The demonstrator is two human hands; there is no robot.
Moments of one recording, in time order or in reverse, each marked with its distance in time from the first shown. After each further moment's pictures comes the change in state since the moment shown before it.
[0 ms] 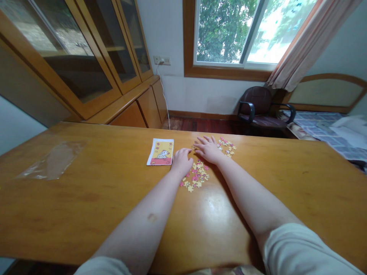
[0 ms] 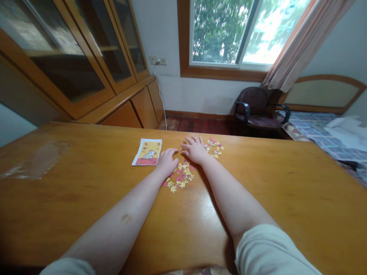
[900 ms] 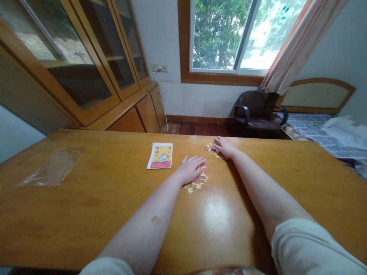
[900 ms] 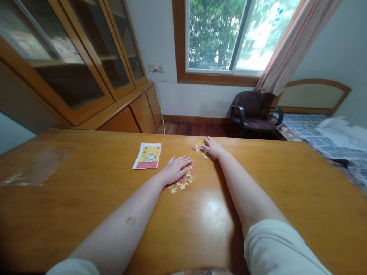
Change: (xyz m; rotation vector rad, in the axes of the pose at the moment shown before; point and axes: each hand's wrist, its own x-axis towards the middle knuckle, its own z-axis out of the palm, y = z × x) left_hand -0.013 0.016 -0.008 0.005 -0.389 0.408; right_hand -0.015 0.092 -0.003 0.136 -0.149 0.385
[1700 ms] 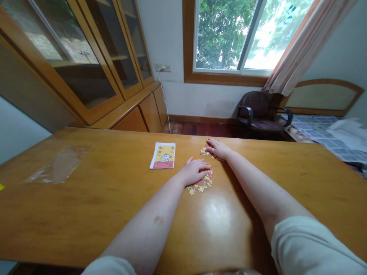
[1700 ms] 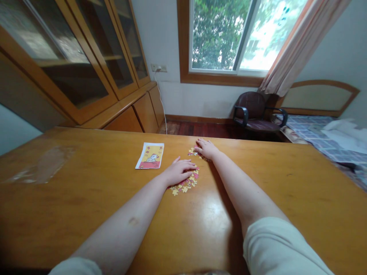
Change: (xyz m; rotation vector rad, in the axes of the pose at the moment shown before) left_hand -0.001 0.008 -0.003 -0.101 0.010 0.066; right_hand 0.015 -0.034 0.012 -0.083 -0.036 -0.244
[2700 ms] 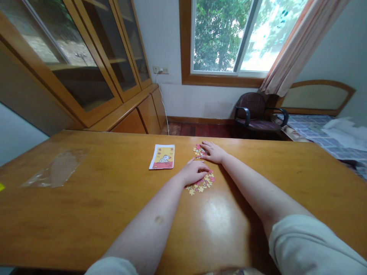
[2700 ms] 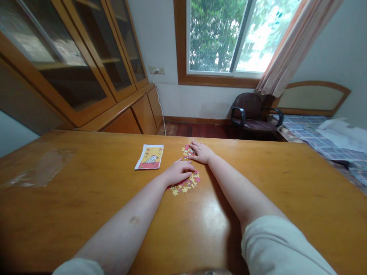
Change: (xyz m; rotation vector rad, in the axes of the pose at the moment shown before) left_hand 0.004 -0.006 0.003 -0.071 -0.010 0.067; right_hand -0.008 -0.013 0.009 0.012 0.052 -0.216
